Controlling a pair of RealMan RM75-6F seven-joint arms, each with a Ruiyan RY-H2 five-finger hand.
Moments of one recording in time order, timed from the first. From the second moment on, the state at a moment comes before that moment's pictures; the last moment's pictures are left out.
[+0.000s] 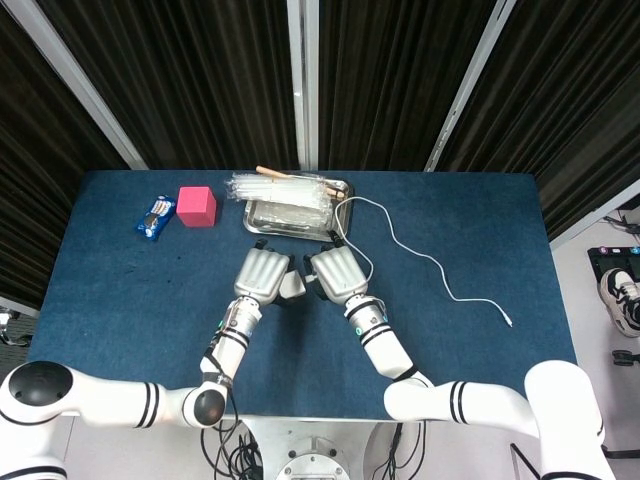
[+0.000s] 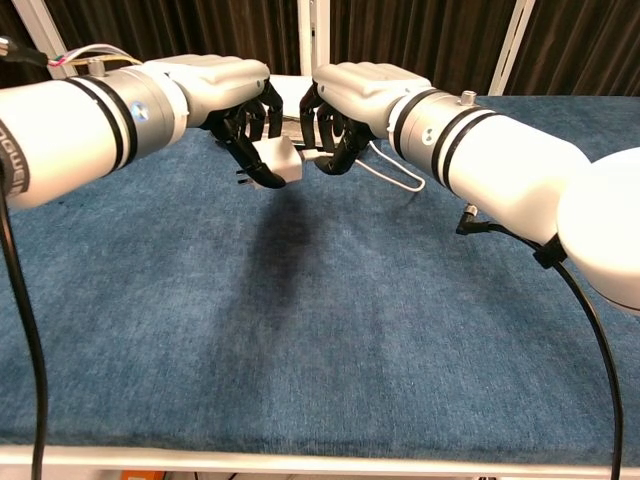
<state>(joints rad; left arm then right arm) -1.03 -1.67 -0.26 -1.66 0.57 1.19 0.86 0.96 -1.81 0.33 -1.42 -0.86 1.01 -0.66</state>
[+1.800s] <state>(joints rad) -1.05 -1.69 -0.27 -1.64 0.54 1.20 0.86 0.96 -1.83 0.31 -1.44 -0.84 1.06 -0.61</state>
